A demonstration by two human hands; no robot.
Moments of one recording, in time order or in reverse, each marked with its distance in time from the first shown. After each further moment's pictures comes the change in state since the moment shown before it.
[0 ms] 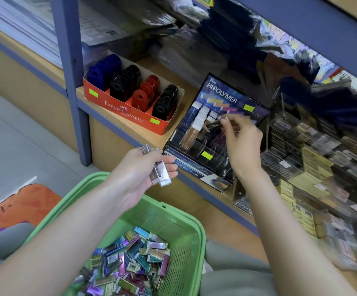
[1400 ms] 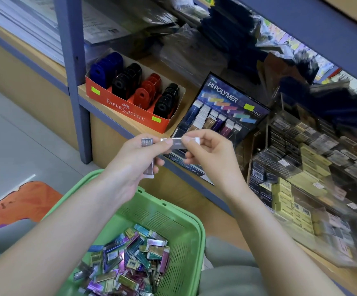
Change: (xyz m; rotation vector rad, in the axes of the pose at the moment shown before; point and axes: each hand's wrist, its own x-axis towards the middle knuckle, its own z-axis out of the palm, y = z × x) left_hand 0.003 0.004 -0.008 0.250 0.011 0.168; right_hand -0.049 -0.069 -0.009 0.651 -0.427 0.358
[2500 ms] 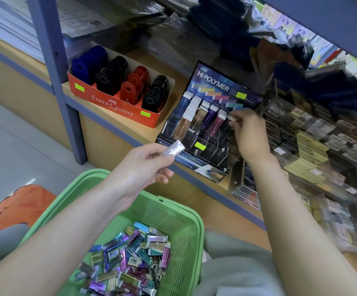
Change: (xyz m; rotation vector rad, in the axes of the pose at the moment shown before) left_hand -0.009 -0.010 0.016 0.115 -0.177 -0.036; right_hand 0.075 0.052 -0.095 -0.840 0.347 -0.202
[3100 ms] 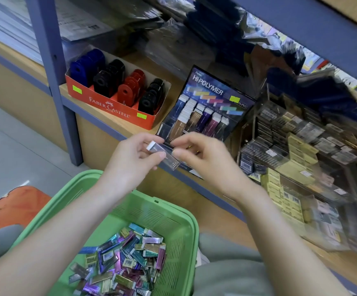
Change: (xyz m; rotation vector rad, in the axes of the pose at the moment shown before) left_hand 0.001 -0.001 -0.008 0.311 0.213 0.297; right_hand -0.071 -0.084 -0.015 0.454 -0.517 -0.112
